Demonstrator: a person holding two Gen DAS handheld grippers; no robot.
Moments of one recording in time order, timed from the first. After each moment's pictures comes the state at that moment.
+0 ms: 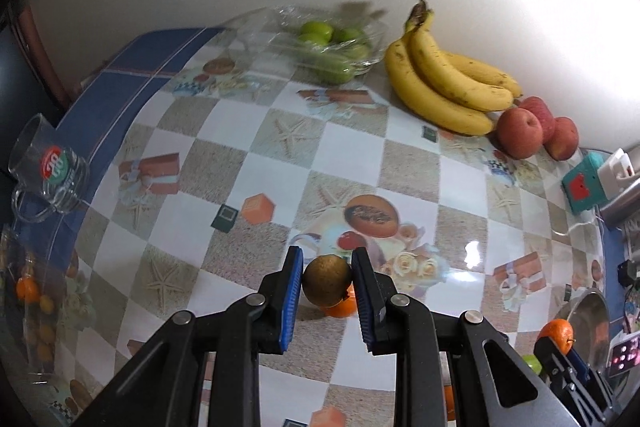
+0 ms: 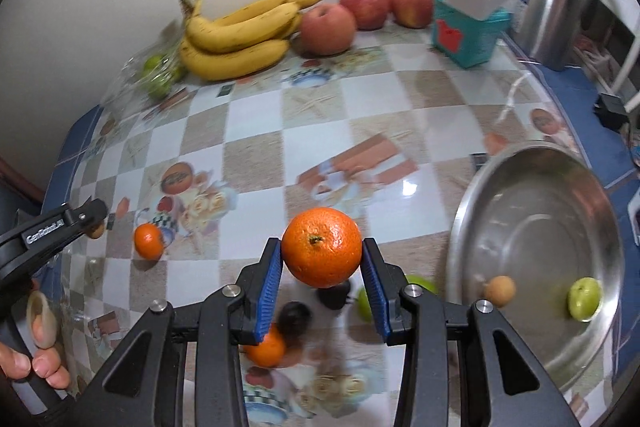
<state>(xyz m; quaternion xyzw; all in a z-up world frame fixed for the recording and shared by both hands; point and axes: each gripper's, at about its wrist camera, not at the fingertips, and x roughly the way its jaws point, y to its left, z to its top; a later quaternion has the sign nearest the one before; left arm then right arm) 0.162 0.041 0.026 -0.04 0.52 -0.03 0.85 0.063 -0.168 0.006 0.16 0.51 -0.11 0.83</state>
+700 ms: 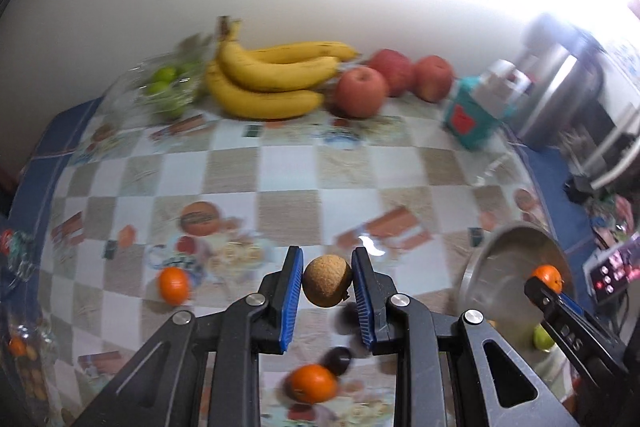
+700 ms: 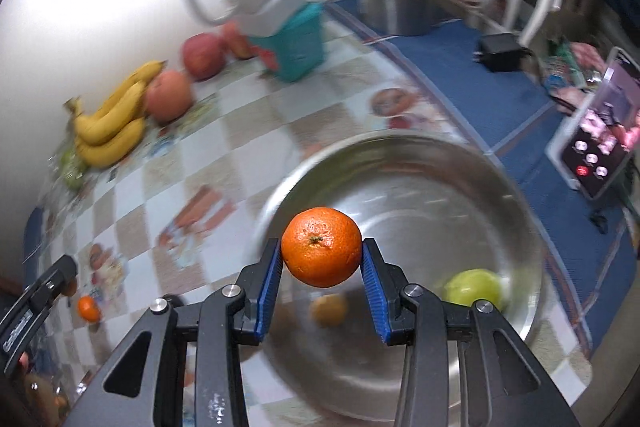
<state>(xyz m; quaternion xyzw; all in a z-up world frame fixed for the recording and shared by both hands) 0.108 -0.101 0.048 0.04 0.50 -0.18 0.85 0.002 -0.292 0.016 0.24 0.48 -0.26 0.80</state>
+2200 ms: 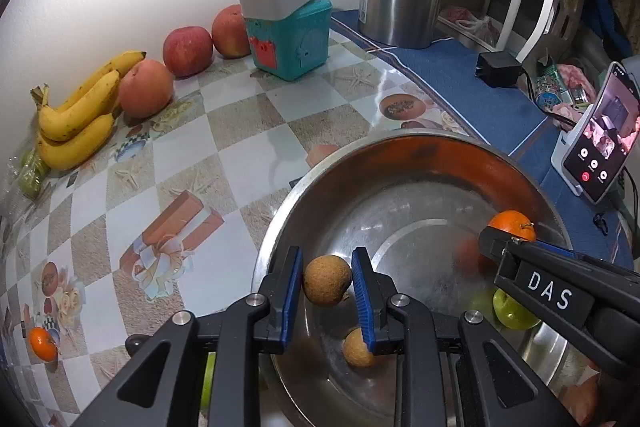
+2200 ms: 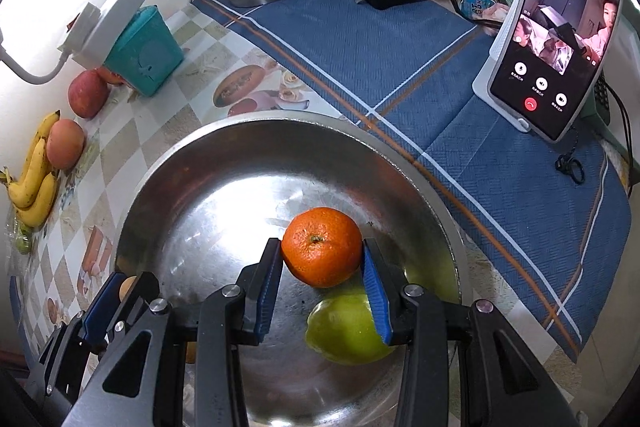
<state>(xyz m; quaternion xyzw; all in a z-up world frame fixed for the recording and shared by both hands) 0.045 -0.259 -0.027 0.18 0.46 -0.33 0.81 -0.046 -0.377 -0.034 0.31 0.49 -0.34 0.74</state>
